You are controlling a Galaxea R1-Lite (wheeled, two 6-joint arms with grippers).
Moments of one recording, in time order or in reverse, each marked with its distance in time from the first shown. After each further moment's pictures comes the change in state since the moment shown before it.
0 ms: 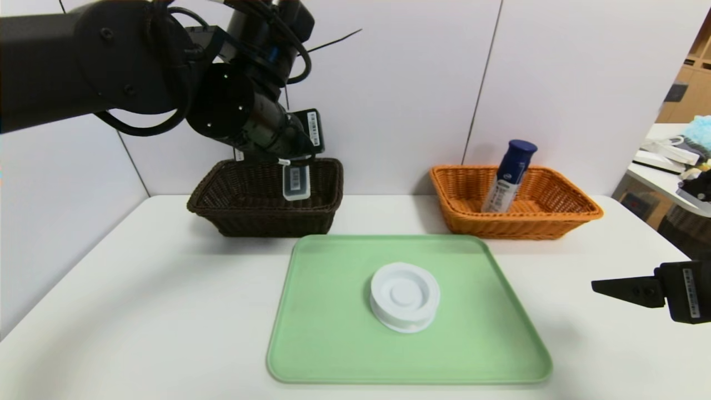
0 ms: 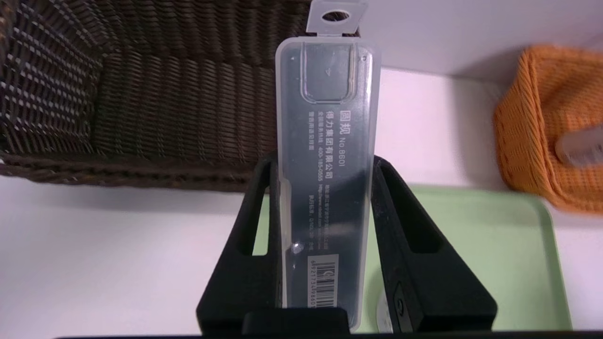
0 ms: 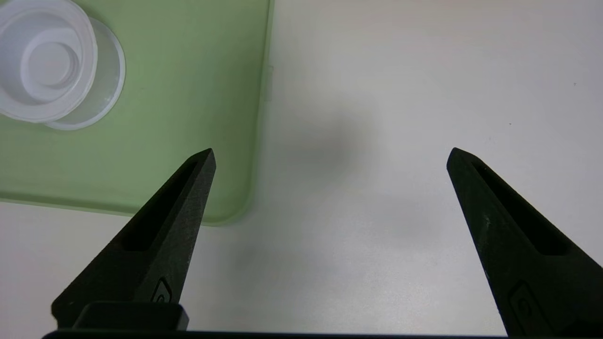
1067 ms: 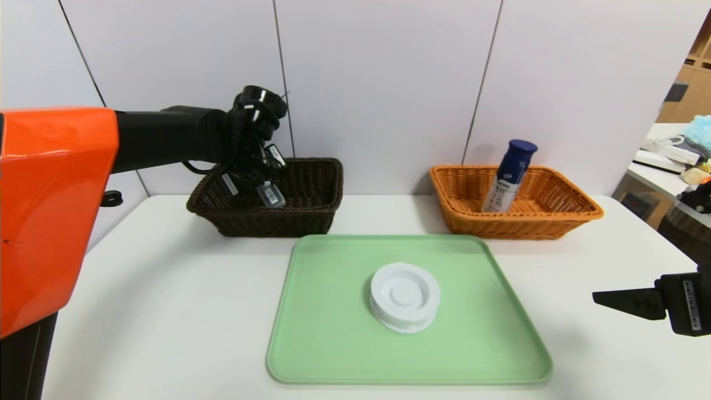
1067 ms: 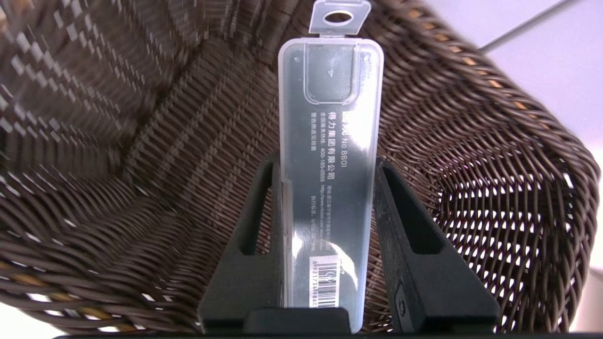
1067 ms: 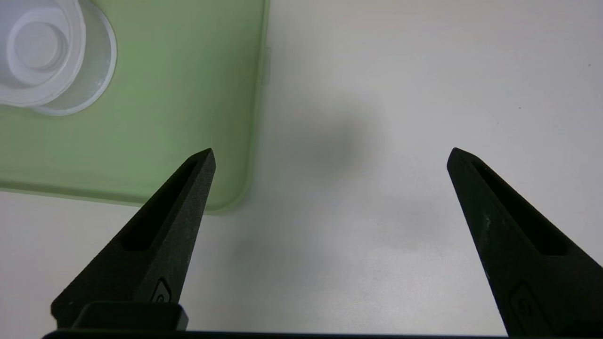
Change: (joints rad) left arm 0.257 0.270 -0.012 -0.136 0.011 -0.328; right arm 0.000 -0.008 0.037 -0.001 0.007 0.000
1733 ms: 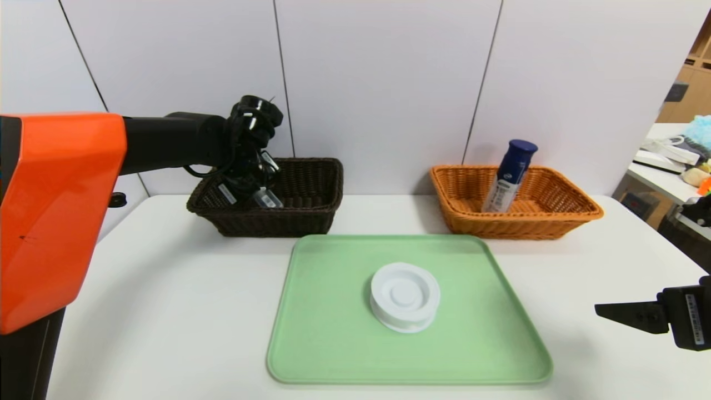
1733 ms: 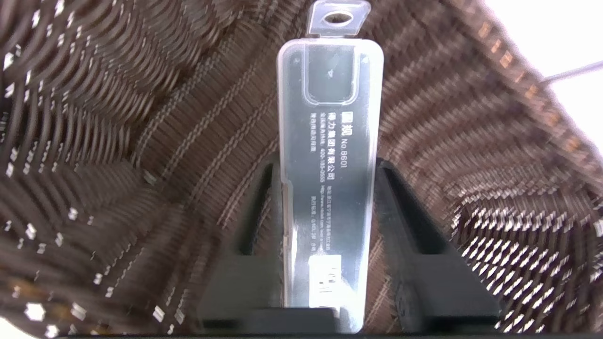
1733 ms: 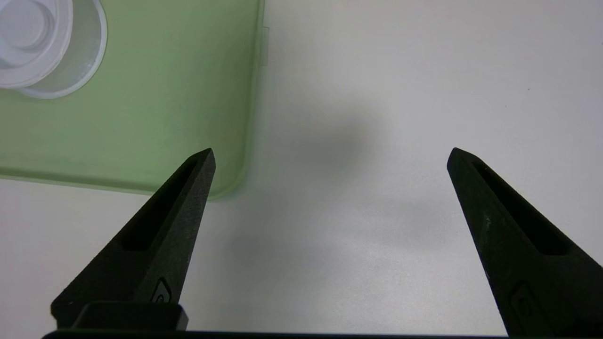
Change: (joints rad) left arm 0.025 0.023 0.000 0.036 -0.010 -0.113; right arm 0.000 -0.020 0.038 0.000 -0.001 0.000
